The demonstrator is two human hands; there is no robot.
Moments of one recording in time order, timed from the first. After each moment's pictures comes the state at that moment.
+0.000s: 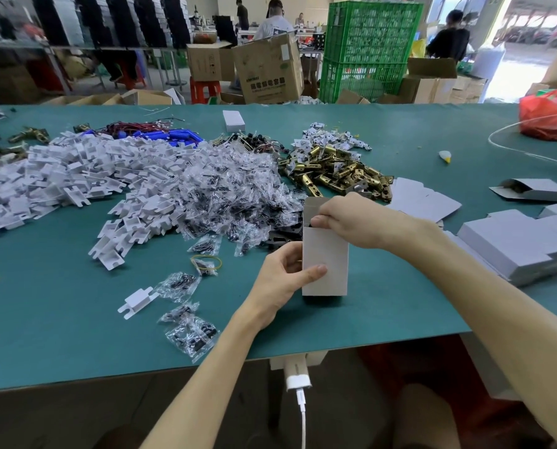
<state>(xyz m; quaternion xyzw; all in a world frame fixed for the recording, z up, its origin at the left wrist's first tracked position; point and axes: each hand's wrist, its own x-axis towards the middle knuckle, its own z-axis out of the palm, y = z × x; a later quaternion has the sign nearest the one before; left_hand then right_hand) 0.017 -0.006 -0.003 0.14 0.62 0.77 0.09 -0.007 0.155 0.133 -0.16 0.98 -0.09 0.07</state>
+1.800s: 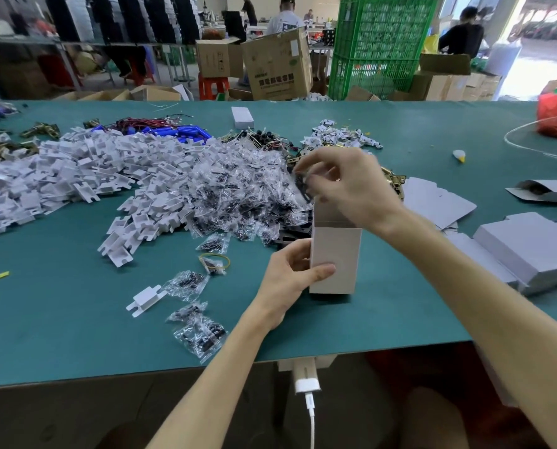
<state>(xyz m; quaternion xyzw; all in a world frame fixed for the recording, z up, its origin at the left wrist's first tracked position) 0.016 -0.006 -0.002 0.12 0.63 0.76 0.07 -0.003 0.125 0.153 -0.19 0.89 -0.37 -0.17</state>
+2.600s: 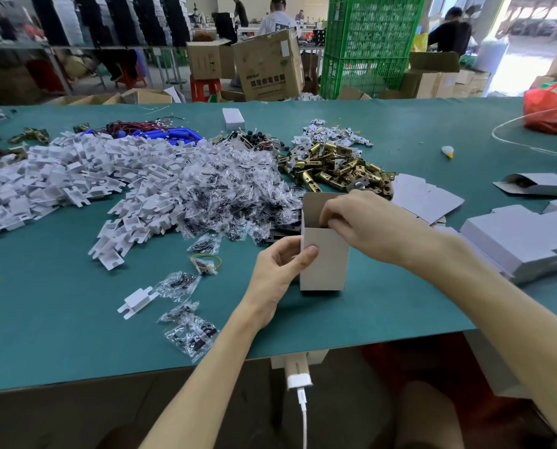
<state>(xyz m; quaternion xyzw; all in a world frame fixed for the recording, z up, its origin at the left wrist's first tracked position) 0.019 -0.005 0.001 0.12 0.58 0.80 0.06 0.020 0.167 0.132 -0.22 0.97 -0.06 -0.05</state>
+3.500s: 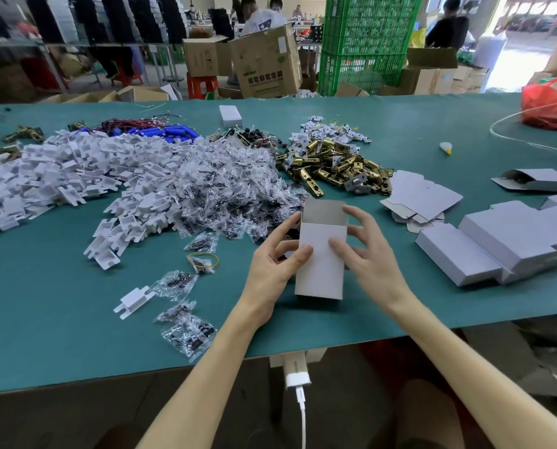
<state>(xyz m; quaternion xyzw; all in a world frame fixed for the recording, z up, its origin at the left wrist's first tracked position) 0.021 -0.005 0.004 0.12 0.59 0.80 0.04 0.041 0.174 0.032 -0.05 0.78 -0.62 -0.11</state>
